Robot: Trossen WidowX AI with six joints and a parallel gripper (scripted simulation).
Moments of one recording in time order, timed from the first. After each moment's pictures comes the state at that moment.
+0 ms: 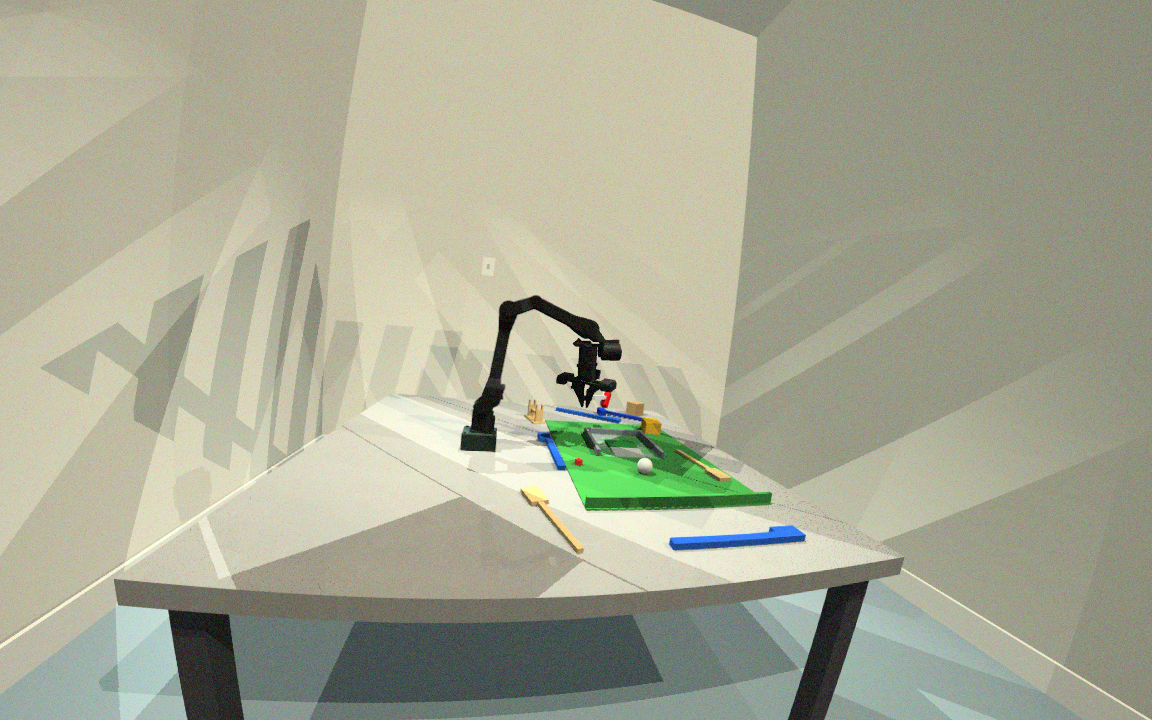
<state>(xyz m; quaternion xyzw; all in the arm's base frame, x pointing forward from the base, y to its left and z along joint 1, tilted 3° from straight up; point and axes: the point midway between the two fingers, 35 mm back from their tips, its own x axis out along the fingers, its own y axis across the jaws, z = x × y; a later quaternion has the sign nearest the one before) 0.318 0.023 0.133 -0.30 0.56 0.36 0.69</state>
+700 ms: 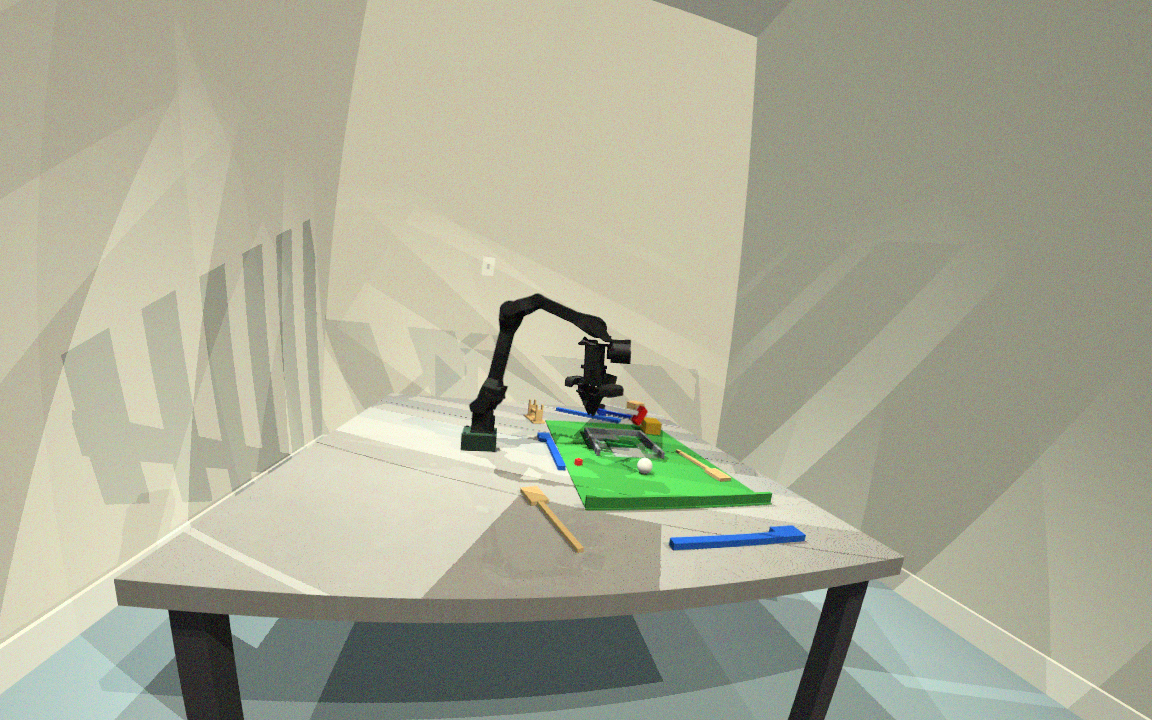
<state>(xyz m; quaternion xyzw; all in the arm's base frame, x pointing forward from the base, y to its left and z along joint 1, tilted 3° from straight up) 0.307 -0.102 0.133 -0.17 0.64 0.20 0.72</state>
